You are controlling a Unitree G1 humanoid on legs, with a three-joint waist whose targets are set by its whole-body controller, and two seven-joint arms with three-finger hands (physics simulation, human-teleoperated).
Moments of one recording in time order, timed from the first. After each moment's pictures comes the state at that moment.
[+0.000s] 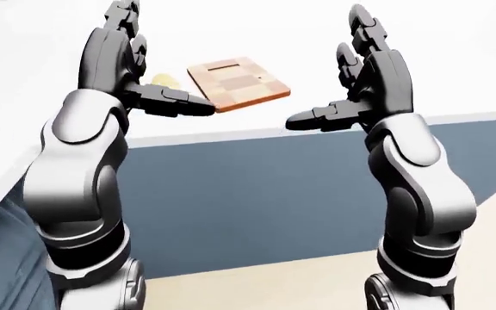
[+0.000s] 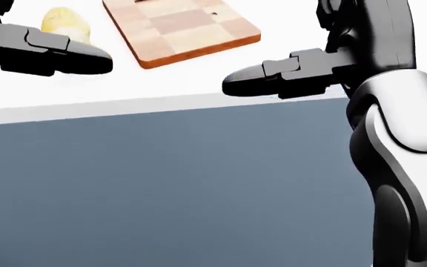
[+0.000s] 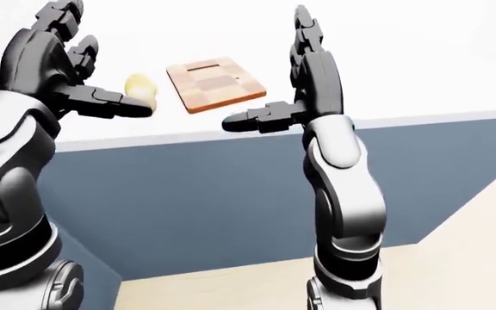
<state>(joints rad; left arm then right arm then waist) -0.86 0.34 0.15 -0.40 -0.01 1.05 -0.09 -0.74 -0.16 -0.09 -0.47 0.06 0.88 -0.02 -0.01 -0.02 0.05</state>
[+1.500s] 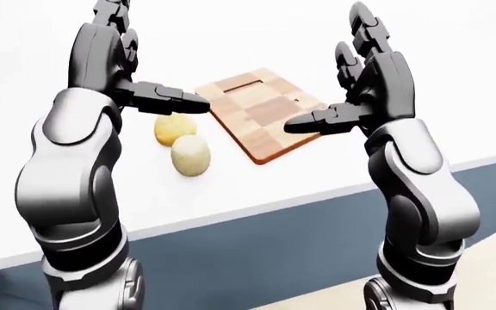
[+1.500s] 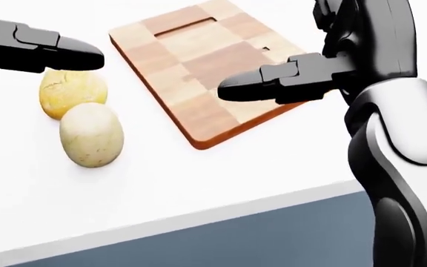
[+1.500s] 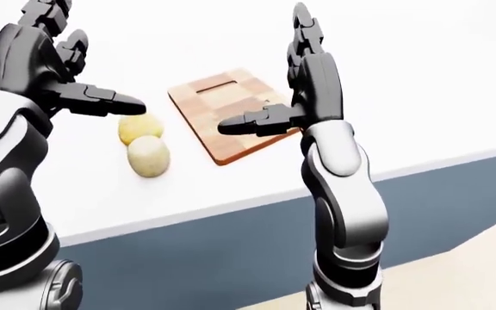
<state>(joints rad) -0.86 0.35 0.16 -0.42 0.02 1.04 -0.11 -0.71 -0.15 -0.08 -0.52 0.10 0.87 -0.05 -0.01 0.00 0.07</state>
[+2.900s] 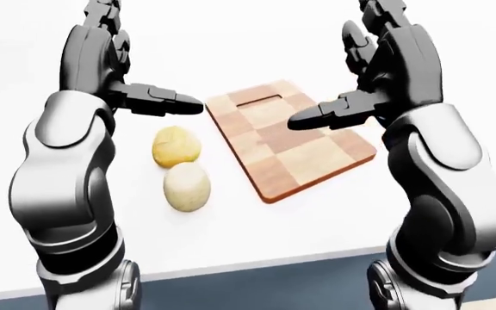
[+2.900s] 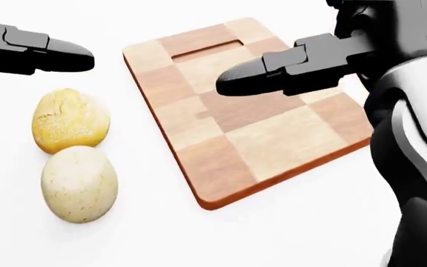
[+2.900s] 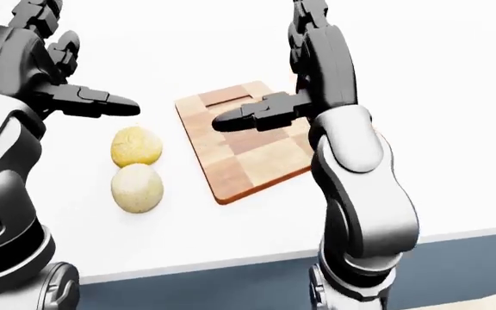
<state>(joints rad) -0.84 0.36 0.18 -0.42 0.03 1.03 -0.11 -0.82 -0.19 -0.08 -0.66 0.06 1.10 0.01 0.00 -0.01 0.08</state>
